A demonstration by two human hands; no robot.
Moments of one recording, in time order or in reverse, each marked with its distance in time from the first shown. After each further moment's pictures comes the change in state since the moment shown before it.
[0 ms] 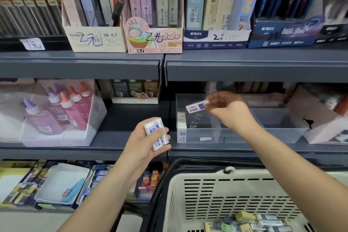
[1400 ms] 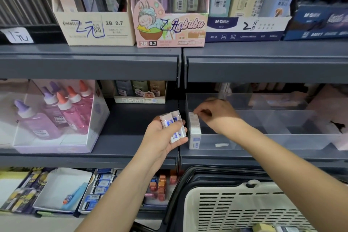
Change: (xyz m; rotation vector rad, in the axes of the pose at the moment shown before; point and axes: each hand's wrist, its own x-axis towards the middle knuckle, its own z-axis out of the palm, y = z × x) left_hand 0.042 0.003 0.015 -0.055 0.008 -0.073; right_hand 0.031 0.009 0.054 -0.614 -0.244 -0.197
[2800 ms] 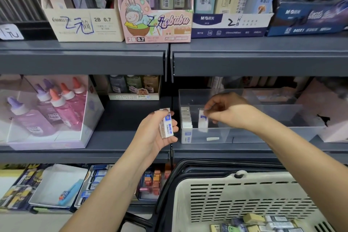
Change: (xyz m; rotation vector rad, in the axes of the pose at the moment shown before) left_hand -0.016 0.014 0.011 0.001 0.010 -0.079; right_hand -0.029 0.018 -0.040 0.218 -0.103 0.129
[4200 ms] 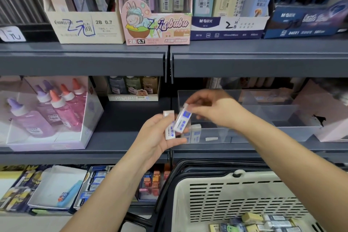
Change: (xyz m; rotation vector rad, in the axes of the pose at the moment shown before) left_hand -0.006 -0.004 -0.001 0.005 -0.144 0.042; right_hand -0.009 -0.039 0.008 0.358 -0.022 -0.129
